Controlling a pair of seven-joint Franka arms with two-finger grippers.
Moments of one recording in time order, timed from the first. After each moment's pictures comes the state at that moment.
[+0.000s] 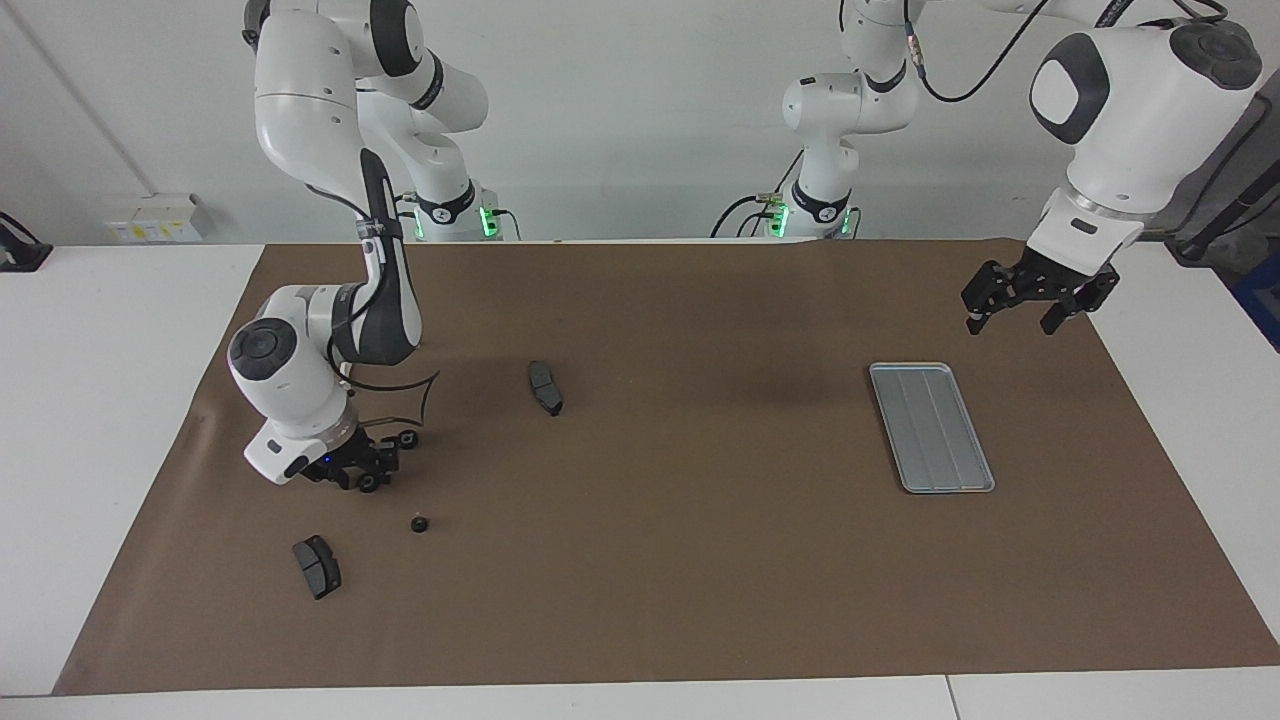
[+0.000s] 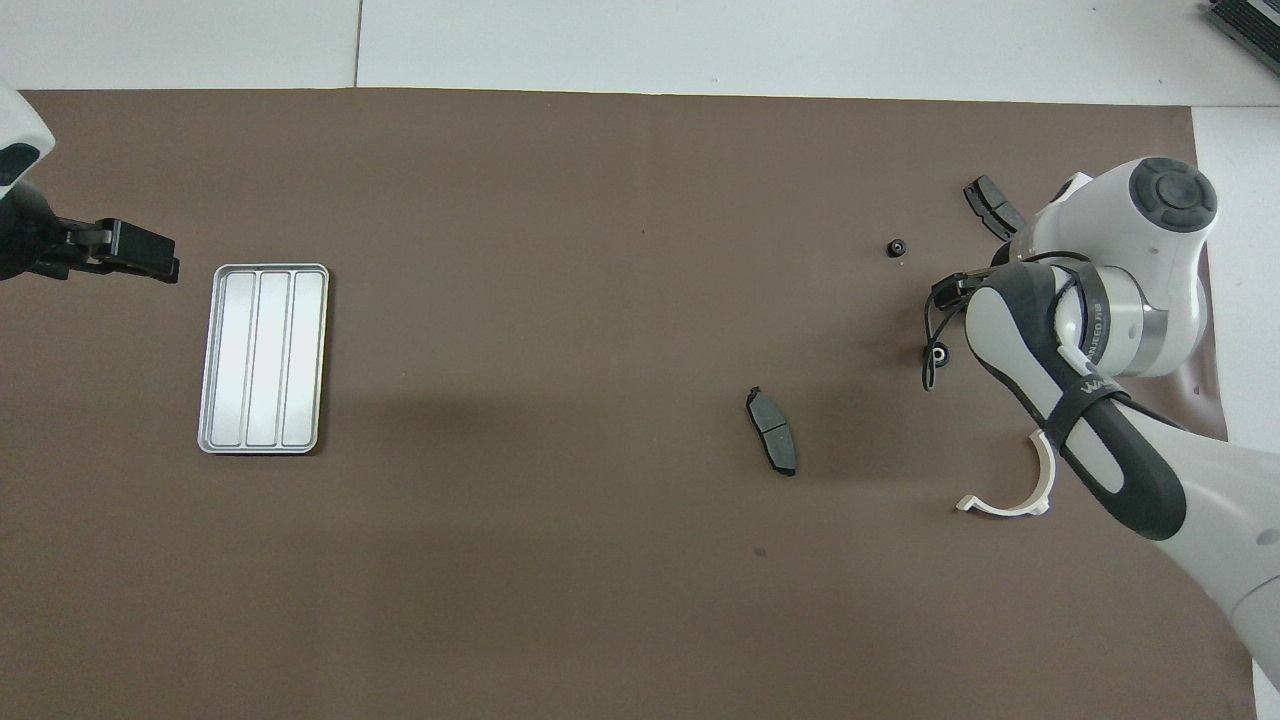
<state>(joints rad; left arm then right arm) -0.03 0.10 0.01 -1.55 0.01 1.71 0.07 -0.01 0.47 -0.04 -1.79 -0.02 2.27 -0.15</state>
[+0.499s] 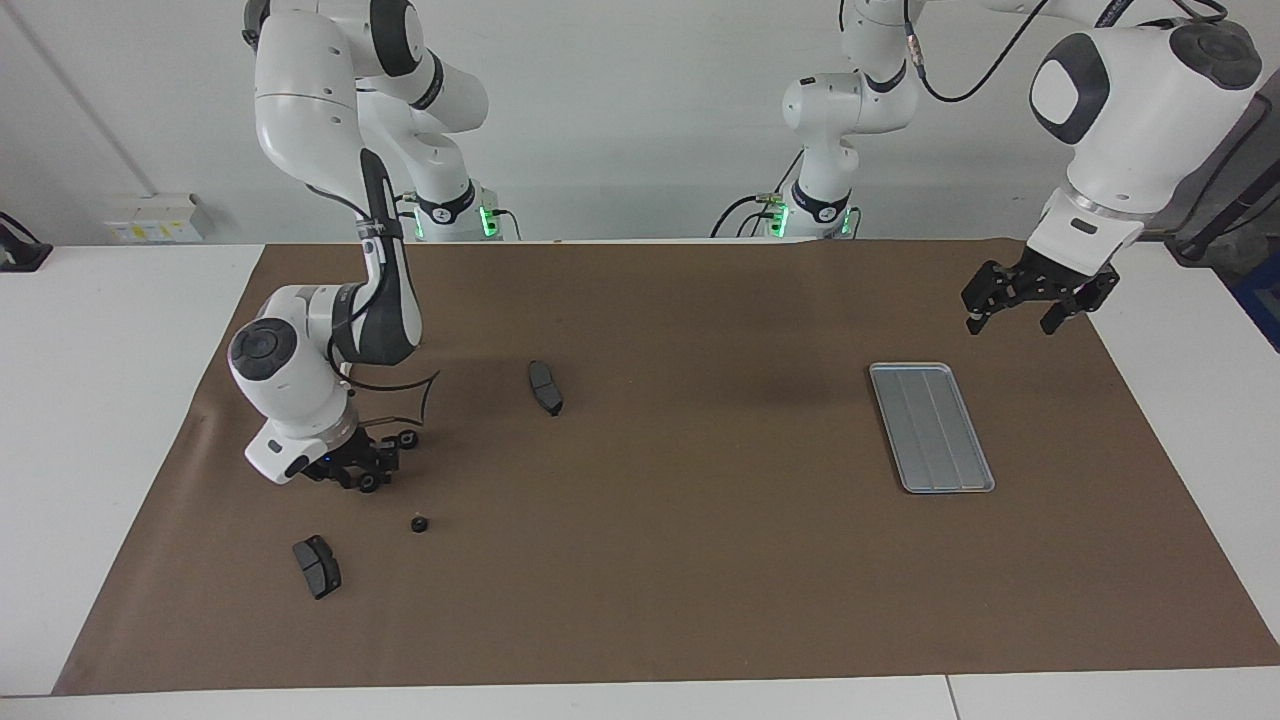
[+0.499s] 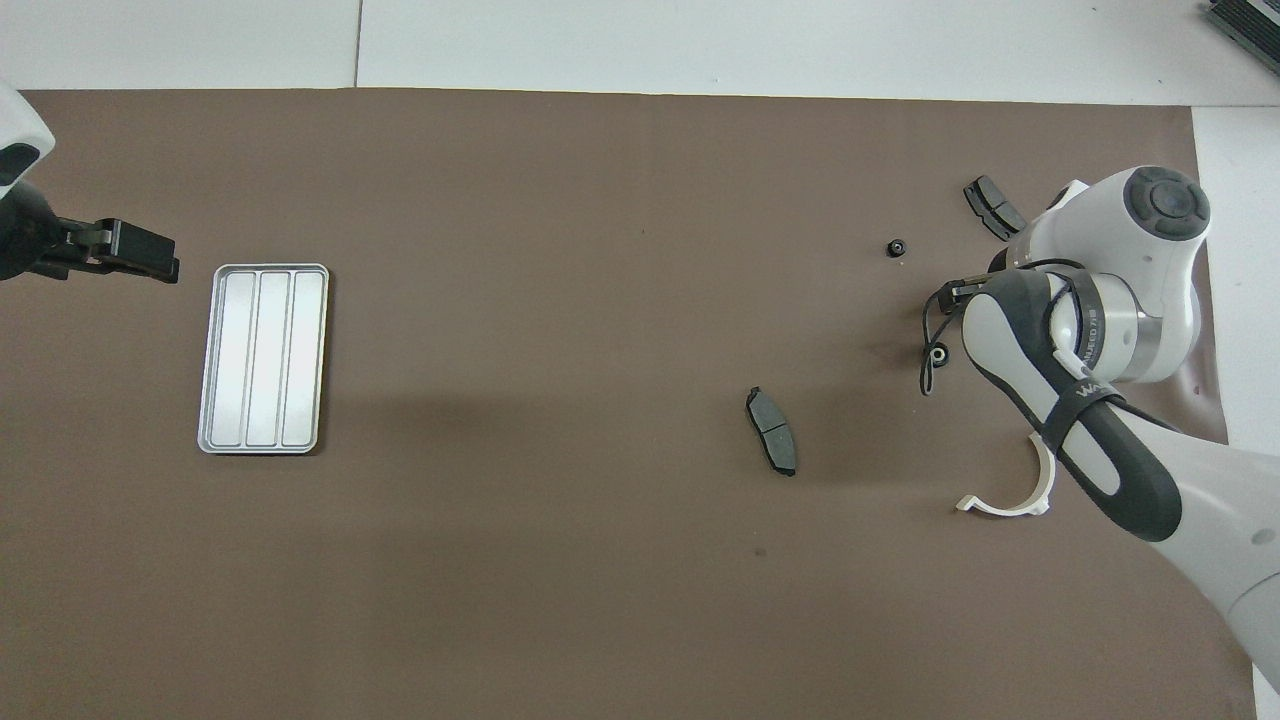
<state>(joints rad) -0.03 0.10 0.01 -1.55 0.01 1.71 0.07 -0.01 0.47 -0.03 -1.80 -0.02 2.27 -0.15</state>
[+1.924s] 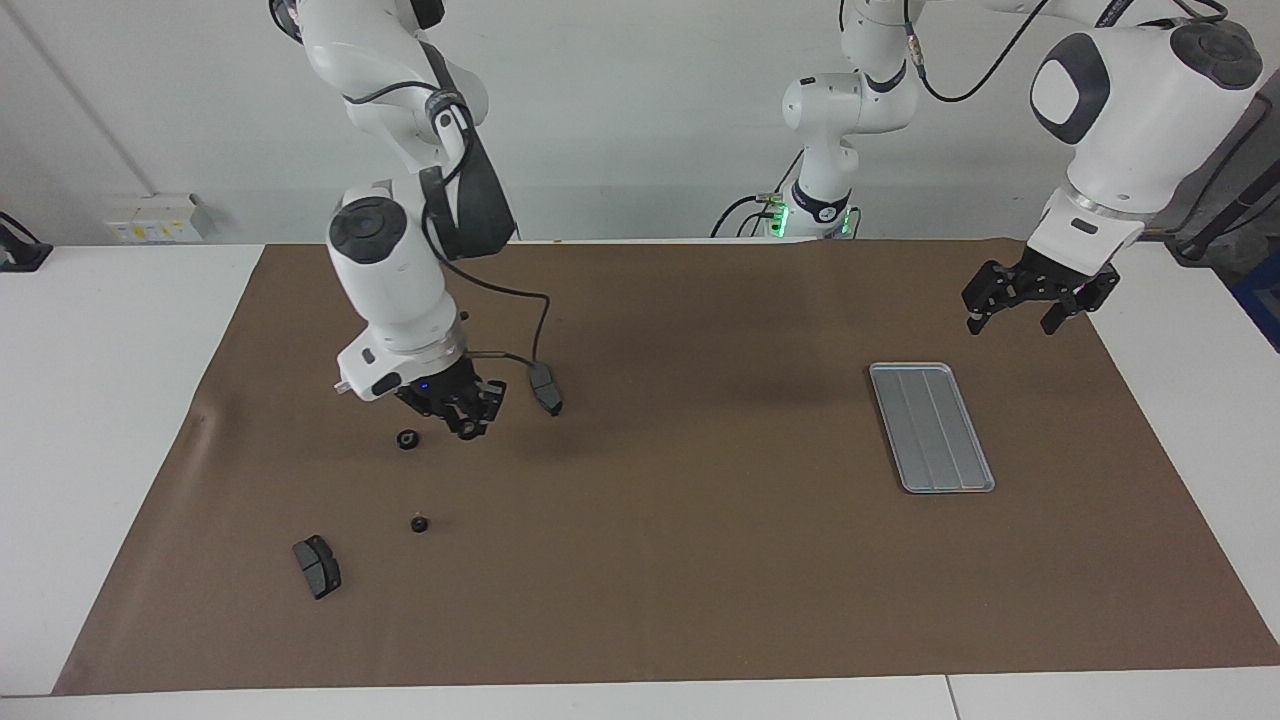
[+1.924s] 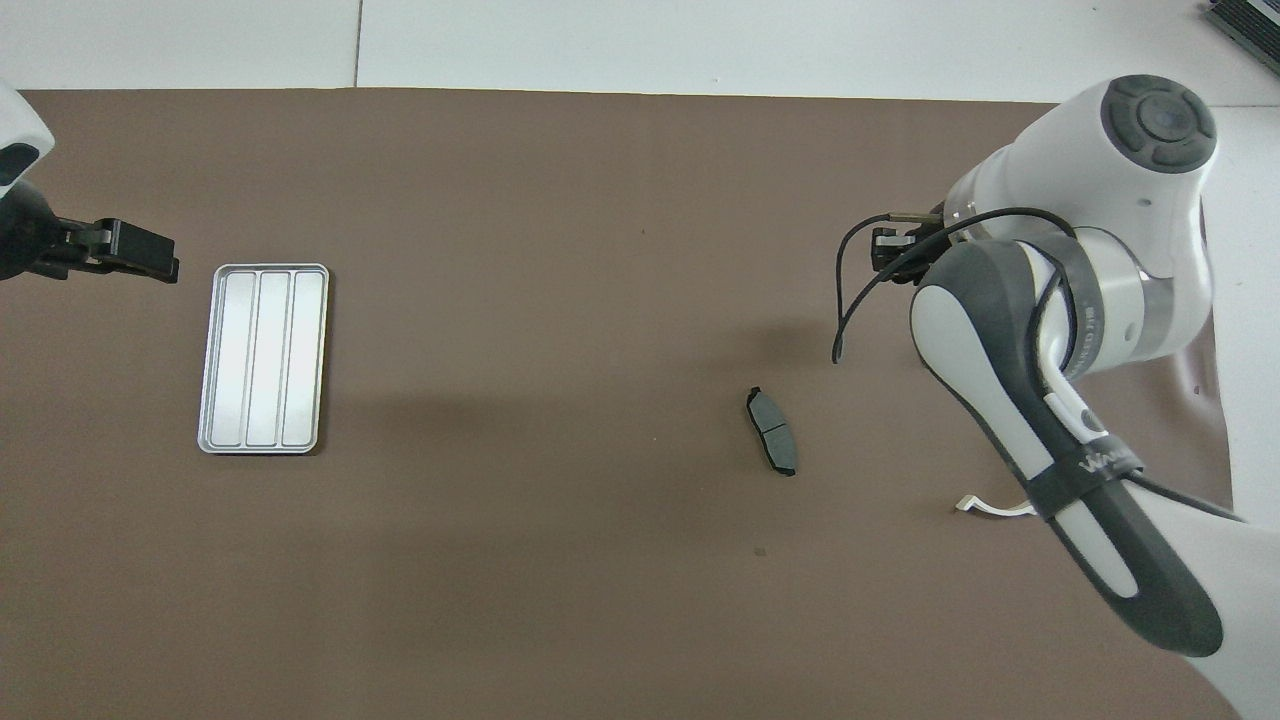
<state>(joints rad) -0.03 0.10 0.01 -1.55 0.01 1.71 0.07 0.12 0.33 0.17 -1.62 -0.02 2.01 0.49</state>
